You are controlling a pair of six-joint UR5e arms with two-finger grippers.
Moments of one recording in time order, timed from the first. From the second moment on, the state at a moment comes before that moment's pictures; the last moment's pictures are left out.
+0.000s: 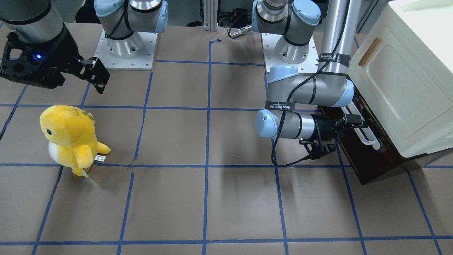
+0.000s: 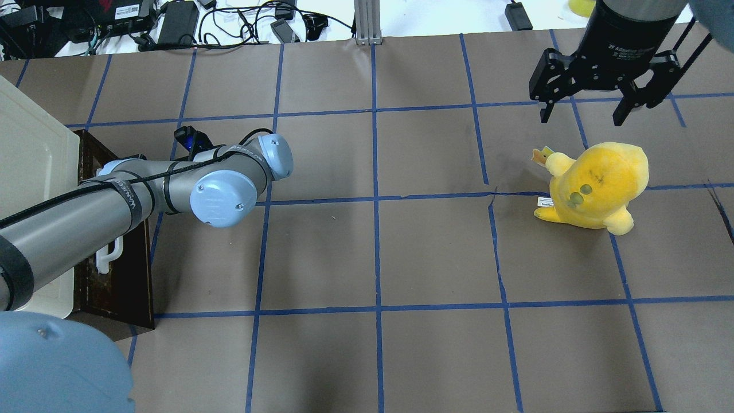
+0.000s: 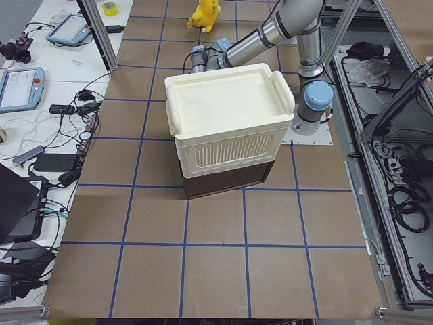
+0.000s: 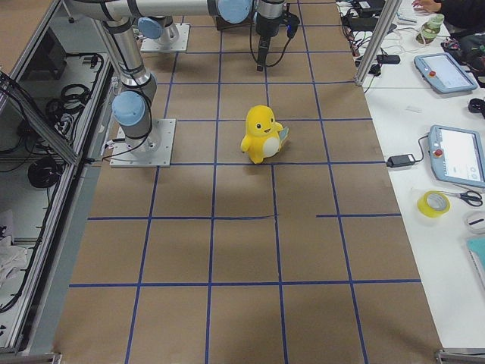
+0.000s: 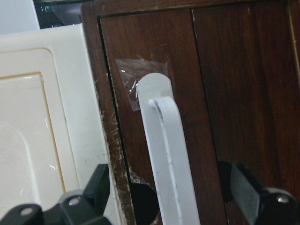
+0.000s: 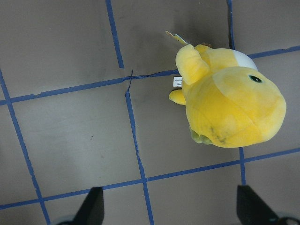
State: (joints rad) left arm -1.66 -1.99 -1.93 -1.44 2.87 -0.54; right arm 1.51 -1.53 1.48 -1.44 -1.63 0.11
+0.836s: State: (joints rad) left arm -1.64 -1.99 -1.94 -1.44 2.87 -0.55; right arm 1.51 -1.53 1.48 -1.44 -1.63 0.11
